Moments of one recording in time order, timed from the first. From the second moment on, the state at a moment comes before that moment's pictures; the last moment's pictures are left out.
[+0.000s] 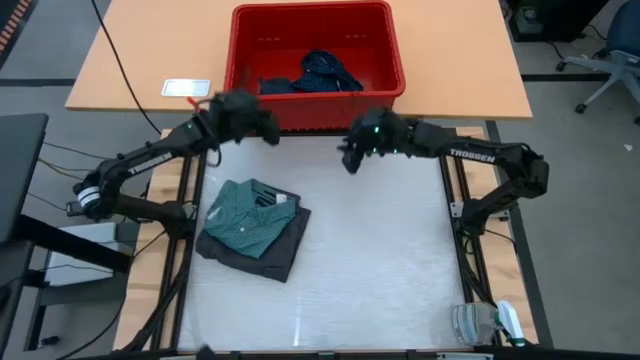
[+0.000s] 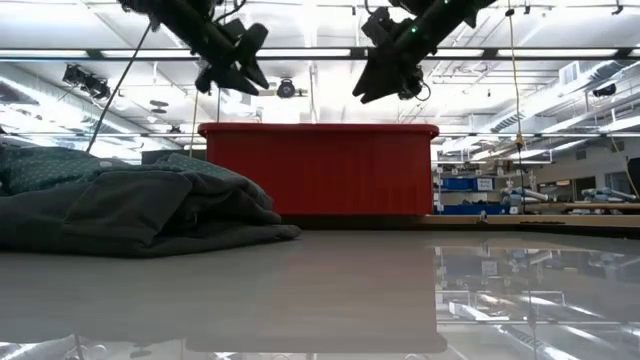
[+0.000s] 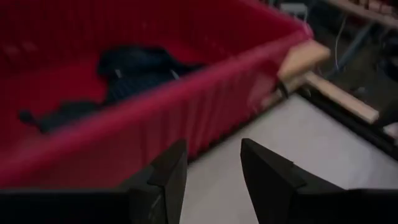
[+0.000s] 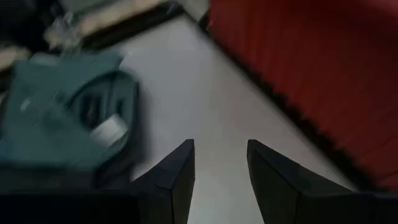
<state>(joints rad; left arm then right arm) 0.65 1.23 1.09 -0.24 -0.14 -0.23 -0.40 1.48 1.28 -0.41 0.04 0.16</state>
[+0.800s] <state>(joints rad) 0.97 1.40 1.10 -0.20 0.17 -0.10 -0.83 1.53 1.29 -0.33 0.14 0.05</state>
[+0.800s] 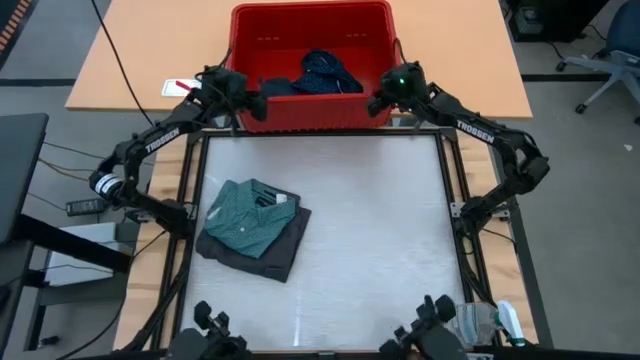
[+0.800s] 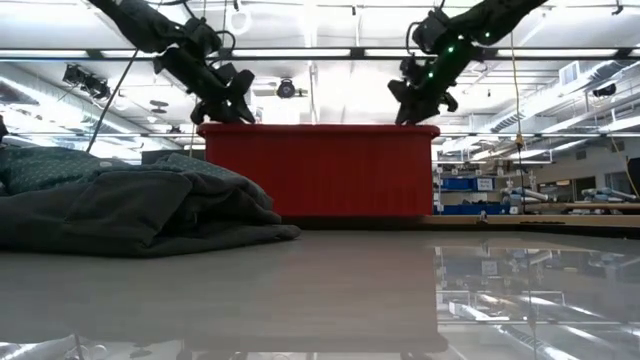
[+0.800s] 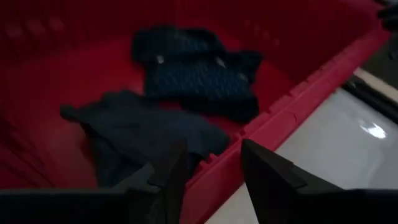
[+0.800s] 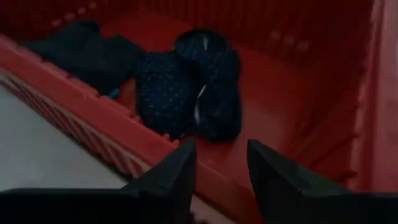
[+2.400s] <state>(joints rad) 0.71 1.33 1.12 -0.65 0.29 -0.22 -0.85 2.23 1.86 -0.83 -0.24 -0.21</state>
